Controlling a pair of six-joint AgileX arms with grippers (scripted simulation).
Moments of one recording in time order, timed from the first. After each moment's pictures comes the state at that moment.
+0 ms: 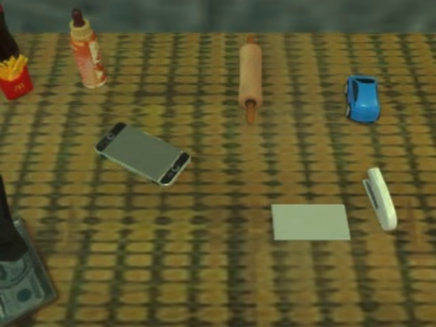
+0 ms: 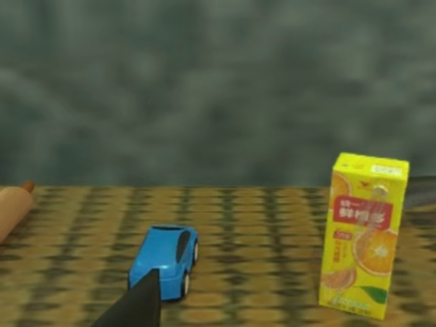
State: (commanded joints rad) left arm 0.00 0.00 0.00 0.00 0.00 0.00; right arm 0.00 0.00 0.00 0.00 0.00 0.00
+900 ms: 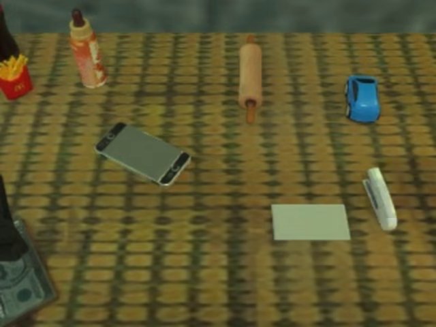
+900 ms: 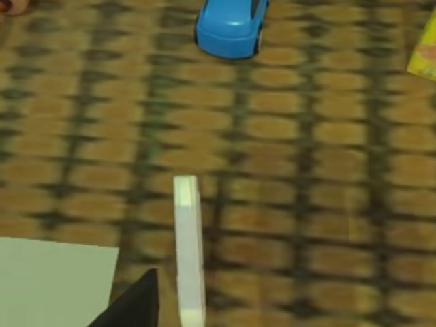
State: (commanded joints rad) left arm 0.00 0.00 0.00 0.00 0.00 0.00; right arm 0.12 0.88 0.70 -0.53 0.00 0.03
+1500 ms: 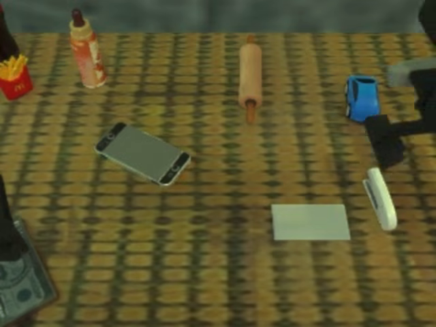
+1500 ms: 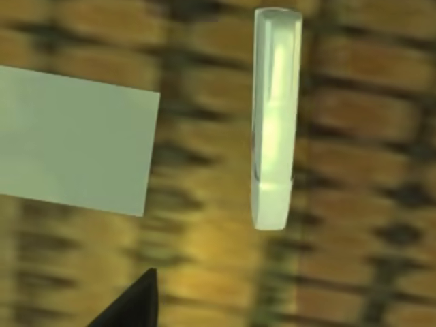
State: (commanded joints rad) left arm 0.00 0.00 0.00 0.00 0.00 0.00; right arm 0.23 1.77 1.36 -1.04 0.00 0.07
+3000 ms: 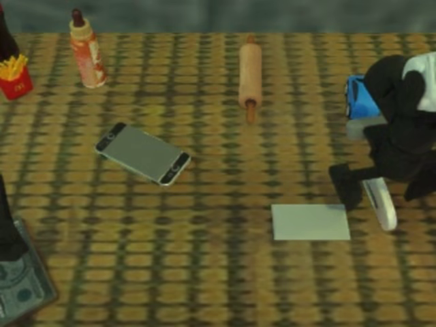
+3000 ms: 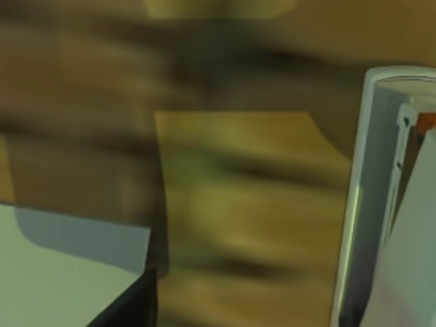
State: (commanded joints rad) left arm 0.00 0.00 0.00 0.00 0.00 0.00; right arm 0.26 2.09 1.31 -0.79 0.00 0.08
